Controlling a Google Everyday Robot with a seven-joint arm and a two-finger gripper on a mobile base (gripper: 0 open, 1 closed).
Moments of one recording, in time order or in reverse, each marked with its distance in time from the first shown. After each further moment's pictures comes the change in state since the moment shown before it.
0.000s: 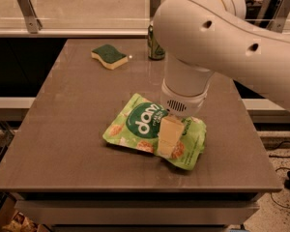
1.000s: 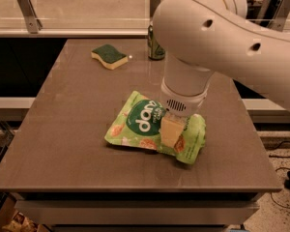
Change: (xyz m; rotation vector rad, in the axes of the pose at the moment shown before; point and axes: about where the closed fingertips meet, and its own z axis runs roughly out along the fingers) arm -0.001 0.001 -0.003 0.010 -0.007 -0.002
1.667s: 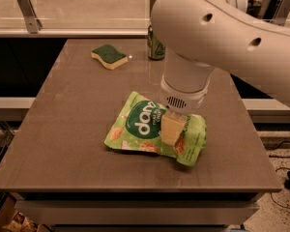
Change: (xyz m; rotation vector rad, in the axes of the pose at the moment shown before) arm -0.001 -0.001 -0.009 0.007 0.008 -0.004
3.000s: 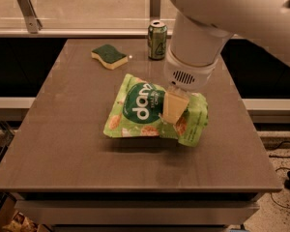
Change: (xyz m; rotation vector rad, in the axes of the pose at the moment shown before) arm -0.014 -0.020 -0.049 0.055 -0.096 -0.058
